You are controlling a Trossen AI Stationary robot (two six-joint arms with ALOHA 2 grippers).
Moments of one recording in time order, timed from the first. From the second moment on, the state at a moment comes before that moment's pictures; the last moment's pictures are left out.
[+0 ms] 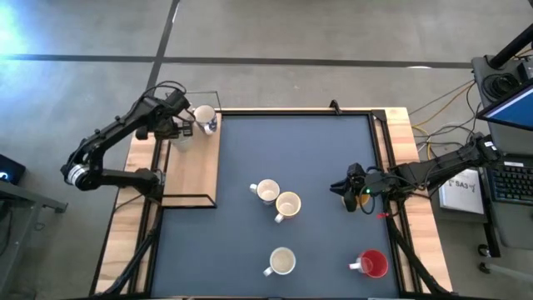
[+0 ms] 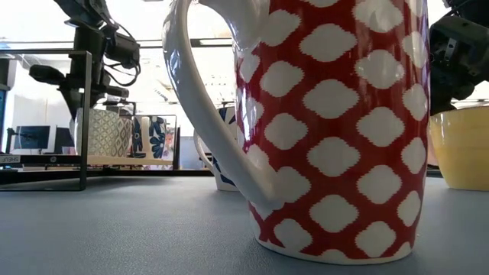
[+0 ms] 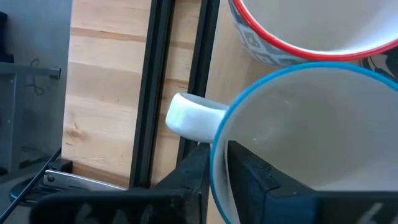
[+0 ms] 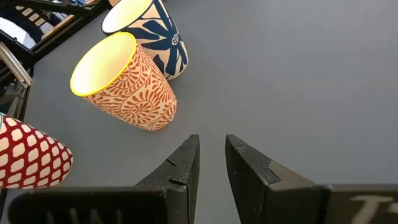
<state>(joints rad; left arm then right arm) 0.96 1.20 0.99 -1.27 -0.31 -0.76 0.27 0.66 0.26 -0.23 0.31 0.74</state>
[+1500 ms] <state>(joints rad) 0.71 1.13 1.14 -1.30 -0.24 -0.63 0.27 0.66 0.26 -0.23 0.31 0.74</state>
